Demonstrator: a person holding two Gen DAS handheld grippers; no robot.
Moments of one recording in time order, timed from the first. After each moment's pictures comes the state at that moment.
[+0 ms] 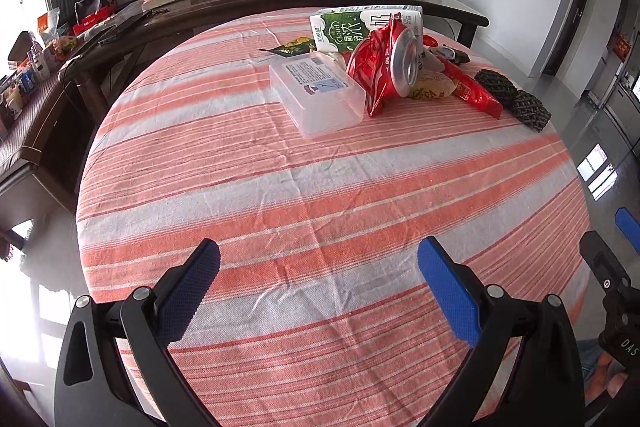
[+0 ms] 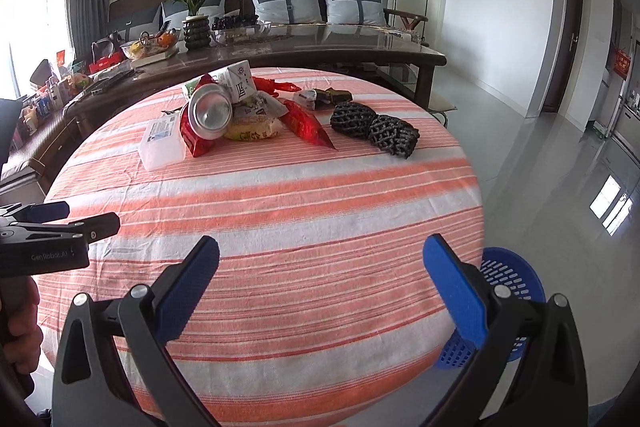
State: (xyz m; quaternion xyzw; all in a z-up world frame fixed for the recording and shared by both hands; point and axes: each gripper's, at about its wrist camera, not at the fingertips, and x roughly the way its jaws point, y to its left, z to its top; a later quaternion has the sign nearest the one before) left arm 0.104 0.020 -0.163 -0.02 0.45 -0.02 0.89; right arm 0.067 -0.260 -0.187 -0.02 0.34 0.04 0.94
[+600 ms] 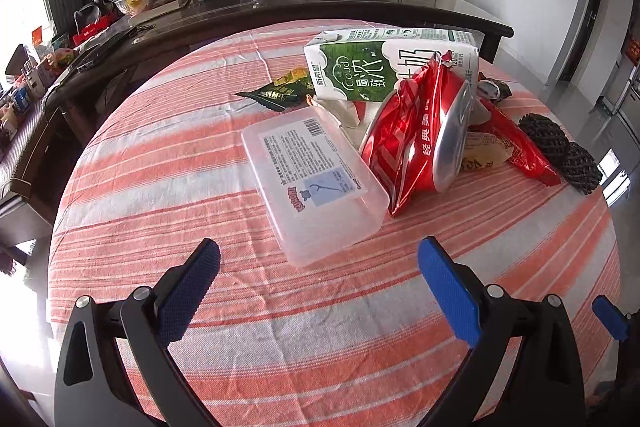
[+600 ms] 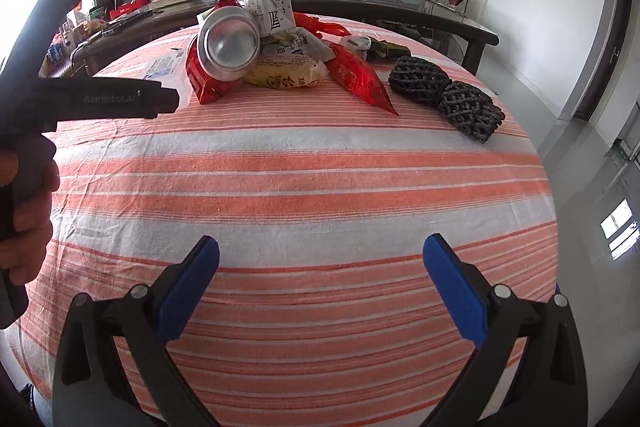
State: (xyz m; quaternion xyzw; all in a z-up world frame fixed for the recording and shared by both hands) left arm 0.209 0.002 -0.173 0.00 0.45 0.01 0.90; right arm 0.128 -0.231 -0.234 -0.06 0.40 0.09 0.91
